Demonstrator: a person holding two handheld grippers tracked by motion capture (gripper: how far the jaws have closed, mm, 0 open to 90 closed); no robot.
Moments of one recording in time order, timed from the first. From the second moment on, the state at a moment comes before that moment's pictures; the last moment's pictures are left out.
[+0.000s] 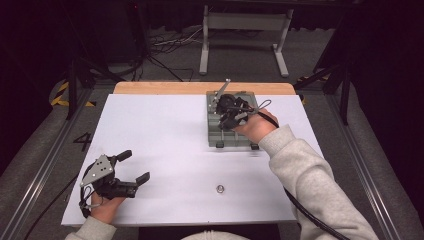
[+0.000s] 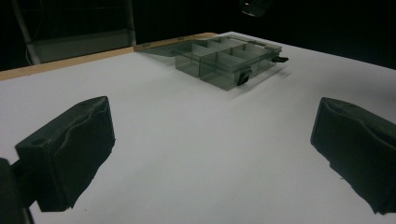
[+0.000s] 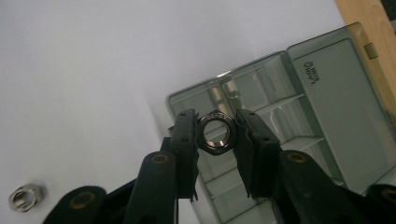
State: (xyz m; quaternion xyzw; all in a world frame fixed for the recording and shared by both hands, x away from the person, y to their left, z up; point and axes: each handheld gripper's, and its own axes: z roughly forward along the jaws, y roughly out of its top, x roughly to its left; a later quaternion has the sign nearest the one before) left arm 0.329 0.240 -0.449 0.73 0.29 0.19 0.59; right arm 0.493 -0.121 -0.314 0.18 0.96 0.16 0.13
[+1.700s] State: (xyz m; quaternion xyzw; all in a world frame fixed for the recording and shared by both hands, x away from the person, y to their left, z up) left arm 0.330 0.239 -0.450 0.73 0.29 0.19 0.59; right arm 0.505 -0.144 -0.325 0.24 0.94 0.18 0.16
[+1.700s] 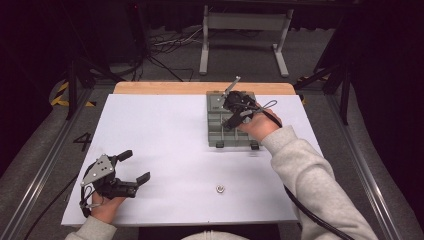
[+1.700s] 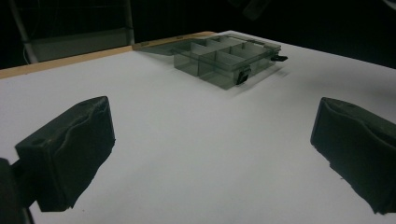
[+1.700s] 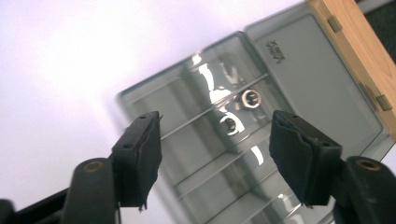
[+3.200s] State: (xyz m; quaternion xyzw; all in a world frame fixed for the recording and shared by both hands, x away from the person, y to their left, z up) left arm 0.329 0.236 -0.450 0.73 0.29 0.19 0.59; right arm 0.362 -0.115 -0.422 0.10 0.99 0.13 0.02
